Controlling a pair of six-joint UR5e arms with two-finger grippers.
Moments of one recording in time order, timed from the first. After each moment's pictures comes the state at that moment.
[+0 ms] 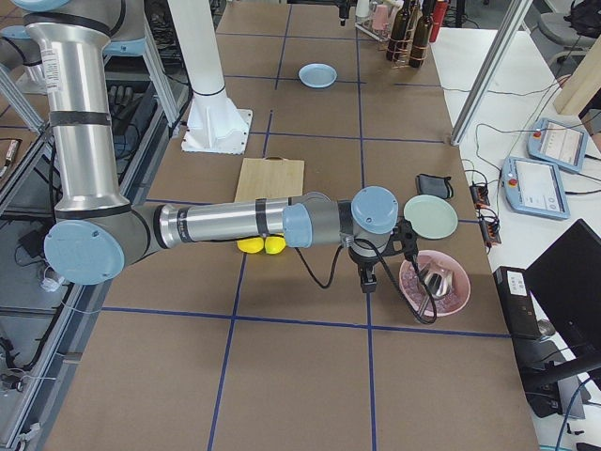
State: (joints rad) left arm -1.24 -1.58 -1.66 -2.00 -2.38 -0.40; right arm 1.57 -1.50 1.65 -1.57 2.49 -0.03
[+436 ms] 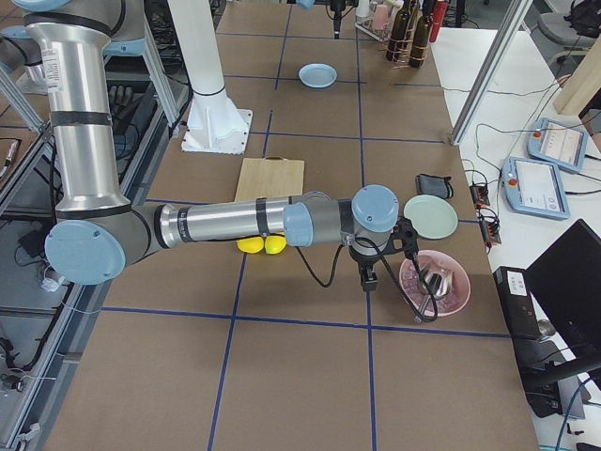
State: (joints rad) left arm -1.02 -1.53 -1.75 -2.14 -2.27 -0.86; right arm 1.56 -1.50 1.65 -1.57 2.49 -0.03
